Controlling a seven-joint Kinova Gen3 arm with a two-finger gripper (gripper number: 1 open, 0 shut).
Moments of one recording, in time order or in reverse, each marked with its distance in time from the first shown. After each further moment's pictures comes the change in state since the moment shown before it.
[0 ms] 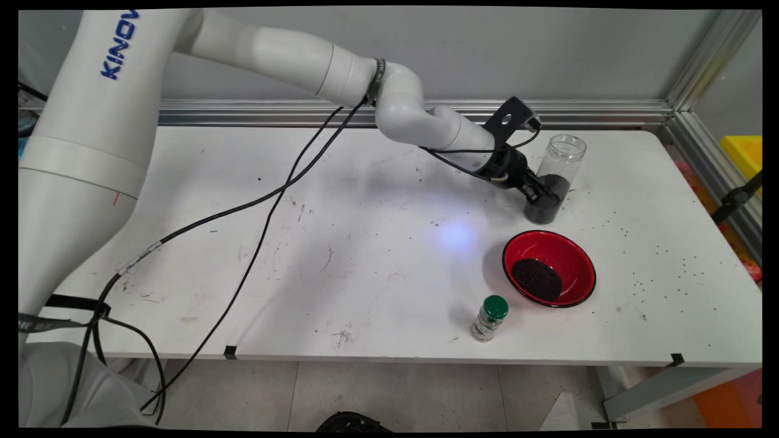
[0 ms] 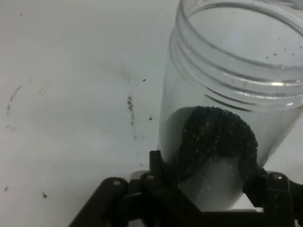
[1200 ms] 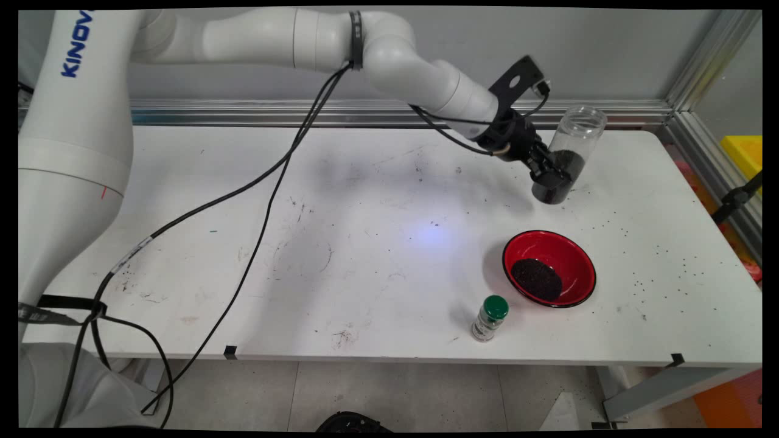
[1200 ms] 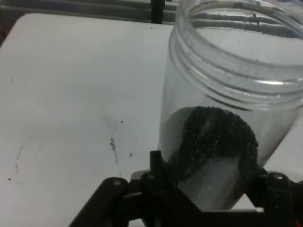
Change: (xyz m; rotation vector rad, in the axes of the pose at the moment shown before) arm 0.057 0.012 -0.061 -0.050 0.009 0.155
